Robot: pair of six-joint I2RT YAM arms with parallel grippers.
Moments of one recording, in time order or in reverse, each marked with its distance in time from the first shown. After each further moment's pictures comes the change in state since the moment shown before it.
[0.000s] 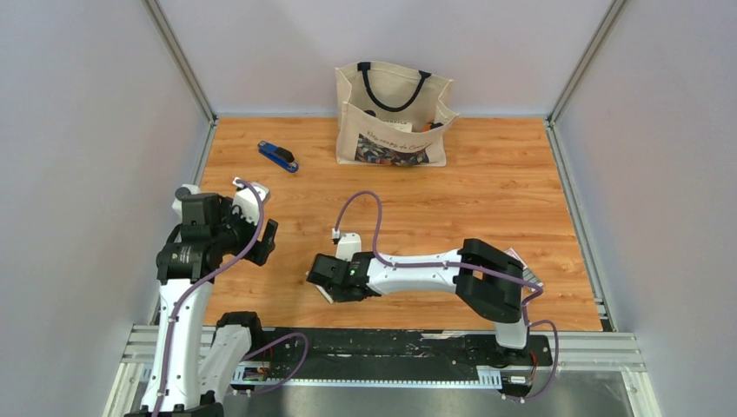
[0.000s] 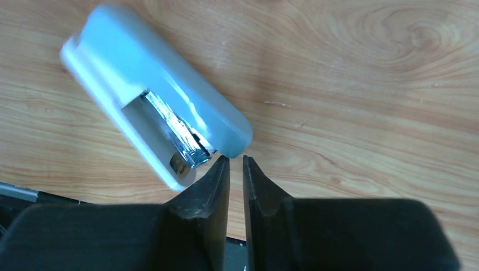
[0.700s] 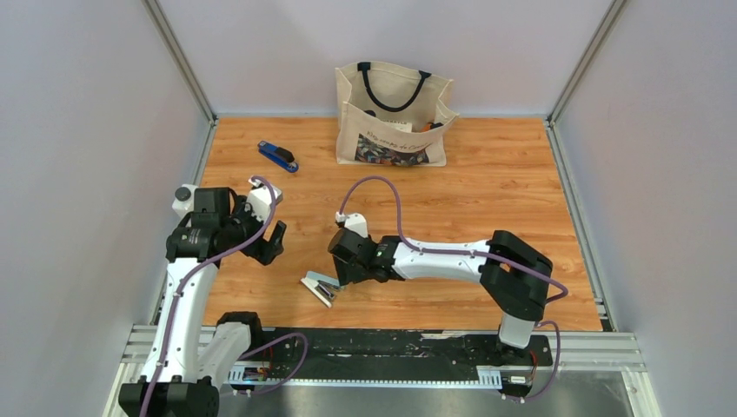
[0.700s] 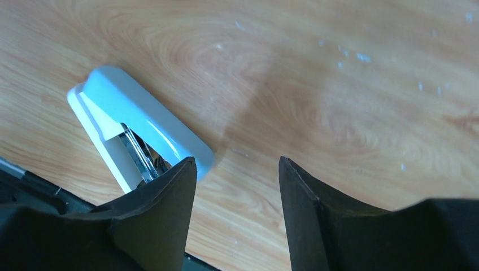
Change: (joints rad) left arm -0.019 0.114 -0.027 0.015 0.100 0.096; right arm -0.105 -0.141 -0.151 0.187 -0.084 -0.317
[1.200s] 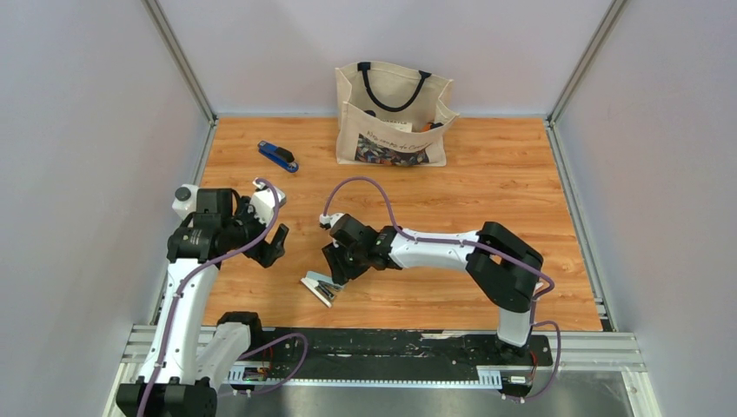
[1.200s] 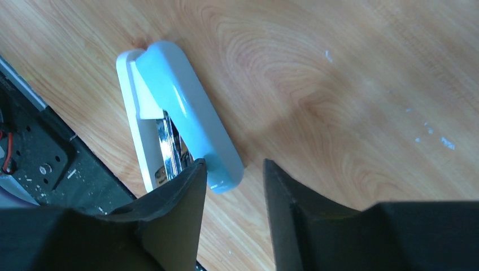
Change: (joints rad) left arm -0.027 -0.008 0.000 -0.016 0.002 0.034; right arm -0.097 0.067 0.016 0.148 -0.354 -0.350
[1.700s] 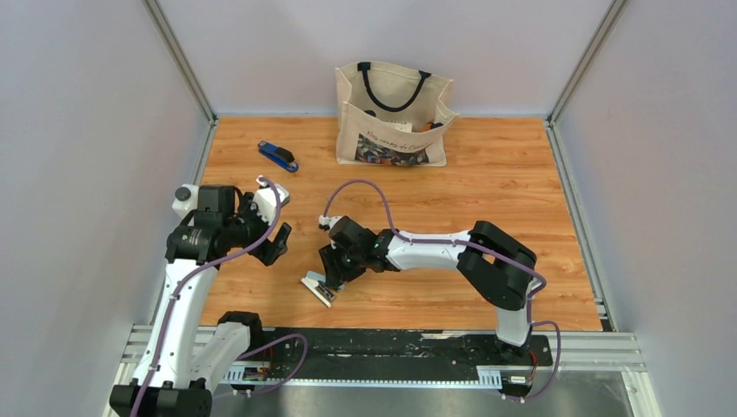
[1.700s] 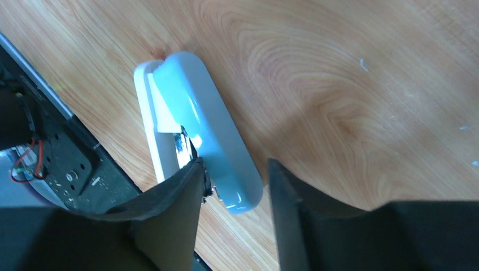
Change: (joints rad) left arm -0.063 0.004 0.043 -0.004 -0.006 -0.005; right arm -0.011 0.045 -0.002 0.098 -0.075 0.077
